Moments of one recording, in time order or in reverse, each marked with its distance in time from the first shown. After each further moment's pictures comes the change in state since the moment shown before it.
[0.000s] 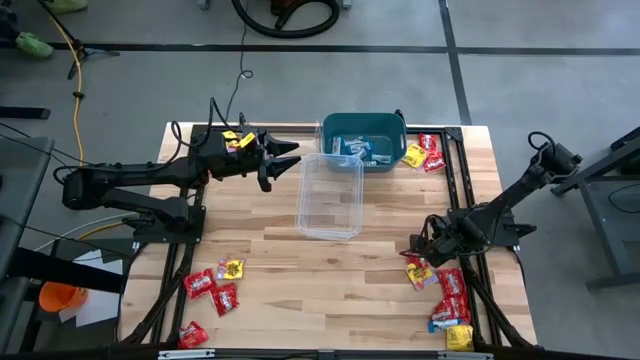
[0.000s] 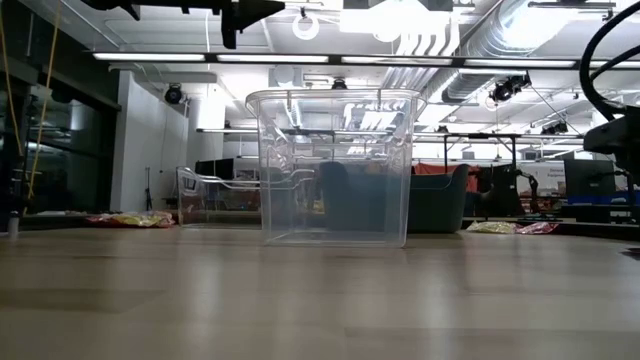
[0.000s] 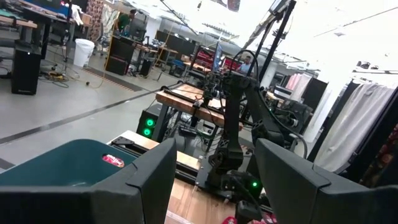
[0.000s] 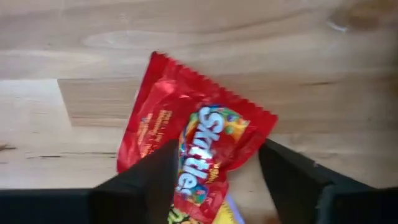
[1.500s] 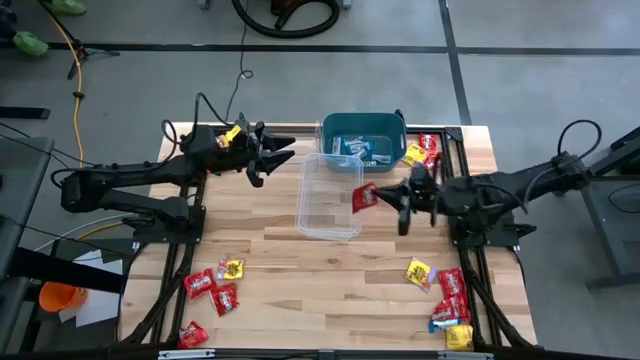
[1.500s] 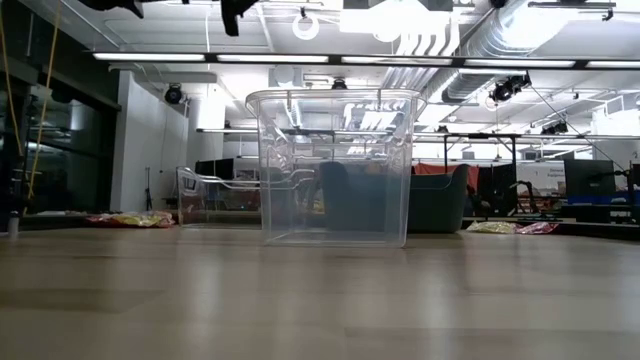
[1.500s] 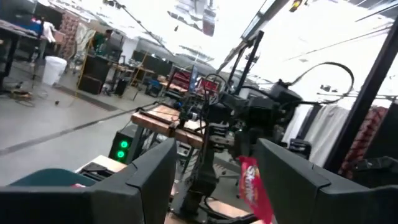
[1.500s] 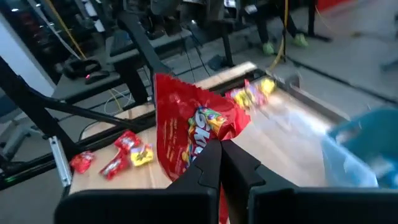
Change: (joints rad) left arm 0.041 -0.027 0.000 0.106 0.108 -0.059; right arm -0.337 -0.047 0.555 0.501 0.465 -1.837
